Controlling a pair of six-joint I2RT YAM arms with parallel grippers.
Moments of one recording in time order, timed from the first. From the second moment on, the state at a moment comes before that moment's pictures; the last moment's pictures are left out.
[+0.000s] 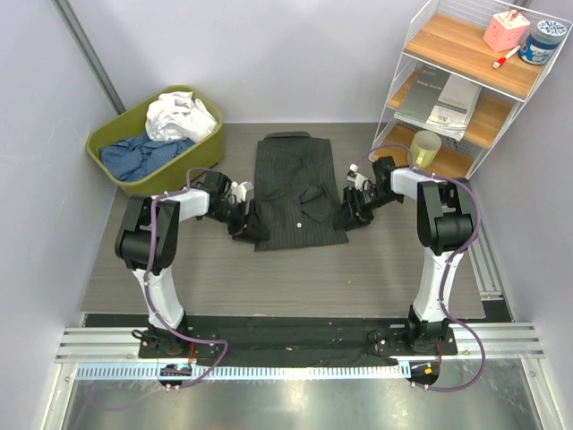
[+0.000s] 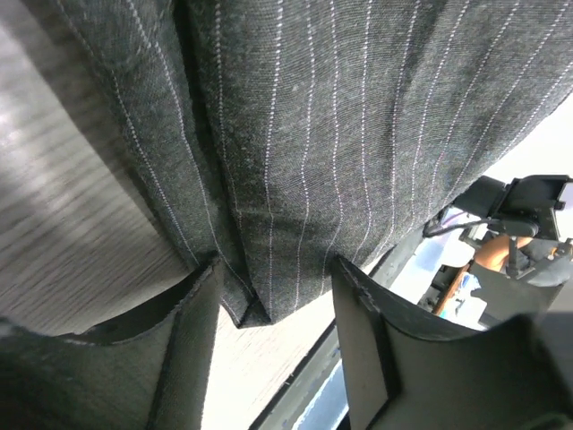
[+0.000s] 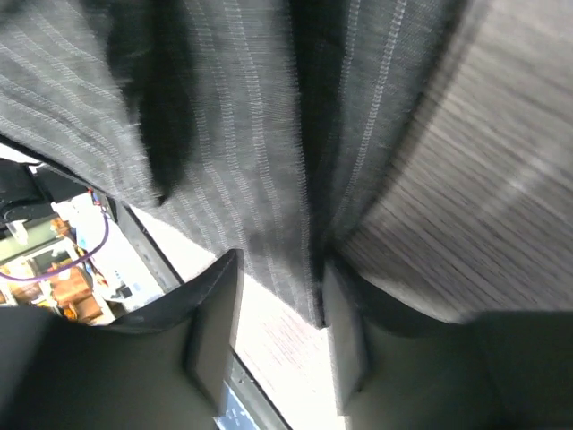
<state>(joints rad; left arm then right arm) -0.23 1.91 1.09 -0.44 0.84 -0.25 0.12 2.05 1.32 -0.70 -0.83 -0.04</state>
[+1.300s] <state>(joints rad) -0.22 2.05 1.48 -0.54 0.72 -0.04 0.12 2.16 1.67 -0.80 -0.72 -0.22</state>
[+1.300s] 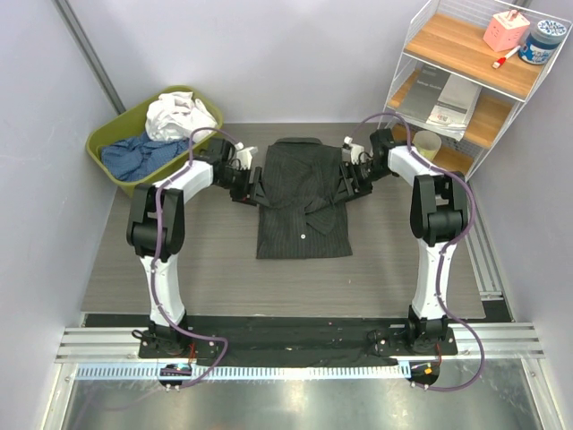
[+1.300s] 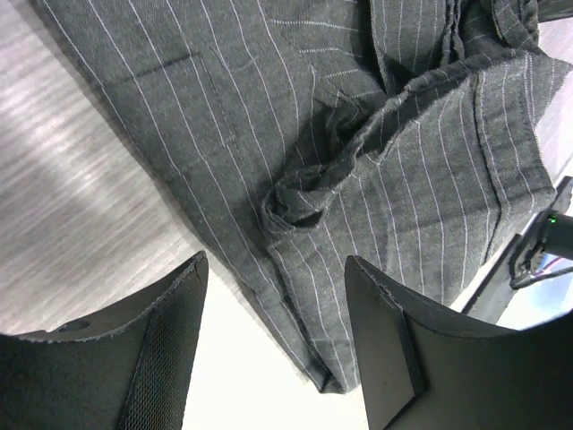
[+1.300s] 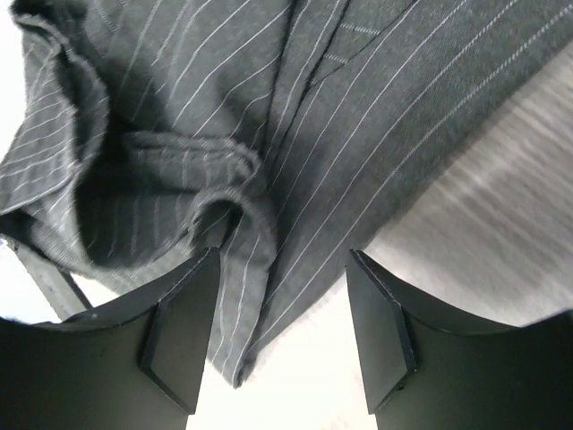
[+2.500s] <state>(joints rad) -0.28 2.12 1.55 -0.55 0.77 0.03 0.16 2.22 1.71 -0.72 -0.86 -0.17</state>
